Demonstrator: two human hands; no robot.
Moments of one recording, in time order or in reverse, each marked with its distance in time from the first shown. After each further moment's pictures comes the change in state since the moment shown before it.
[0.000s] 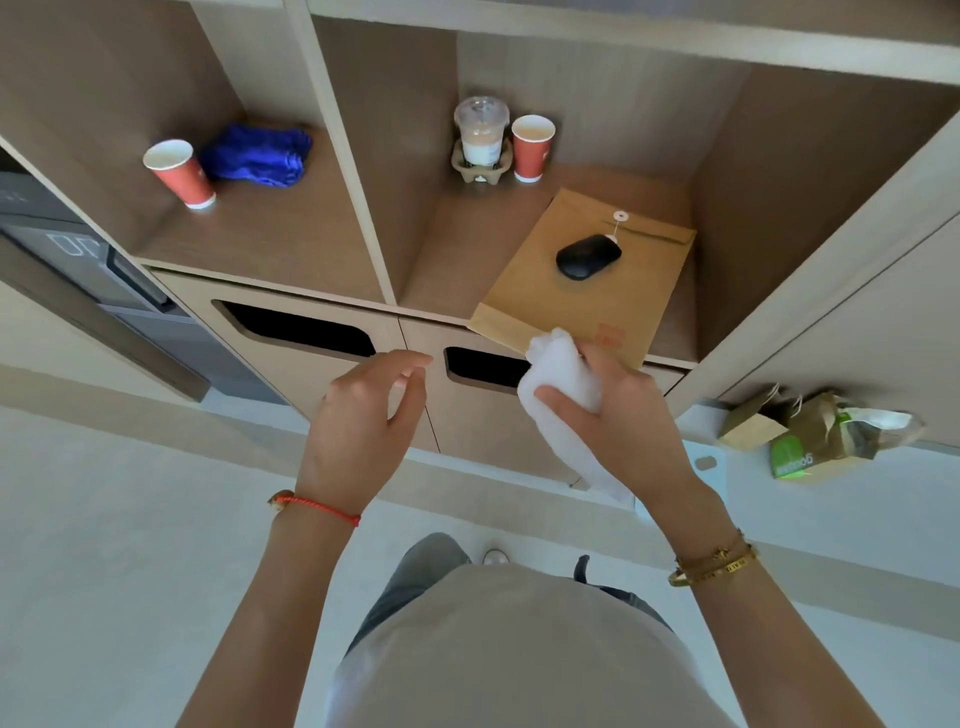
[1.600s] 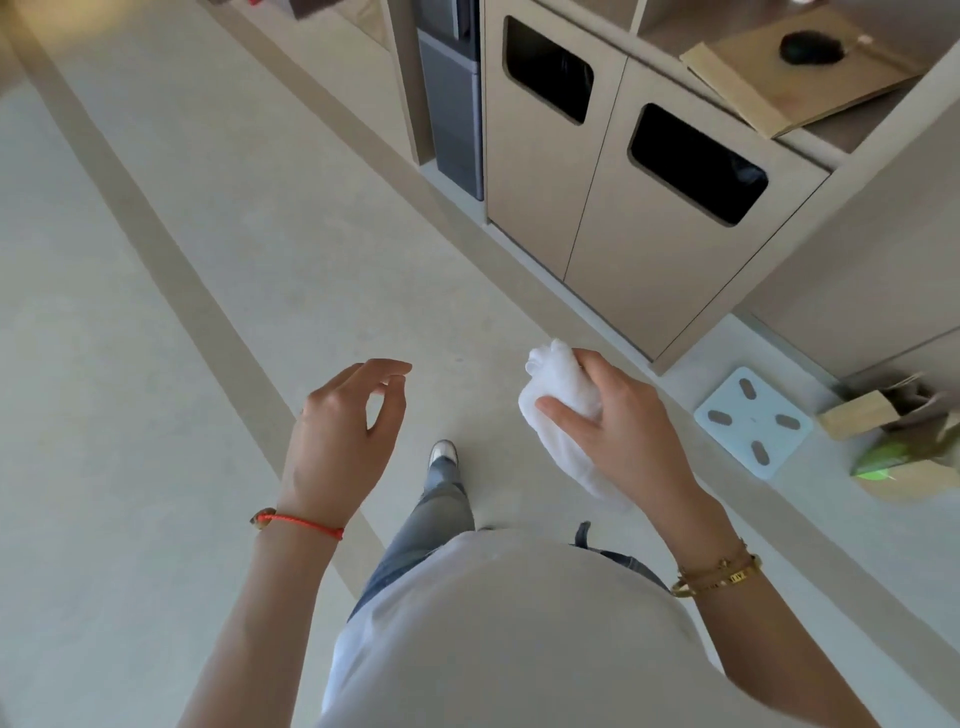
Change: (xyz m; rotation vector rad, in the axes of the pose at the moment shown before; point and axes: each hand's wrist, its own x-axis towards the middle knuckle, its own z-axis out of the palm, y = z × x) left_hand -0.611 0.271 -0.008 0.152 0.397 -0.634; right_hand -0.498 0.079 -0.074 0.081 -0.510 -0.498
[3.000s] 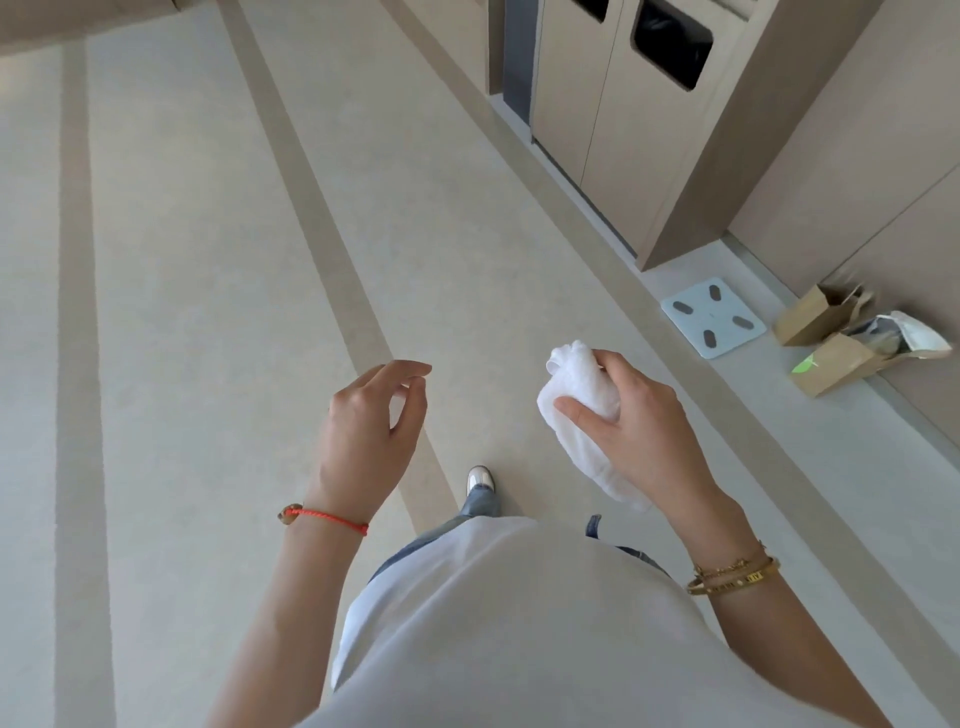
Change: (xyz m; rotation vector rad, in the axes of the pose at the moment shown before) left_hand -0.718 0.266 0.053 -0.025 0.190 -0.180; right_hand -0.673 0.175 -0.118 0.006 -0.132 -0.158
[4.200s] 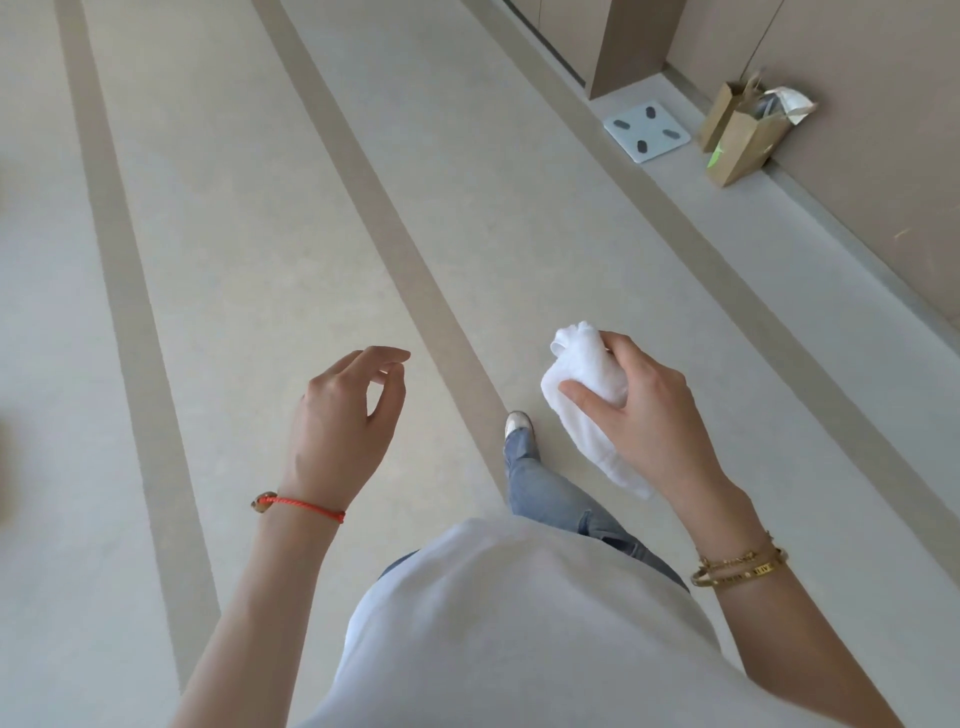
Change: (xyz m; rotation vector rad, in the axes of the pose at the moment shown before) left_hand -0.768 0.161 -0.106 0.076 -0.069 -0.034; right_hand -0.797 0.062 -0.052 0.032 -0.011 0.047
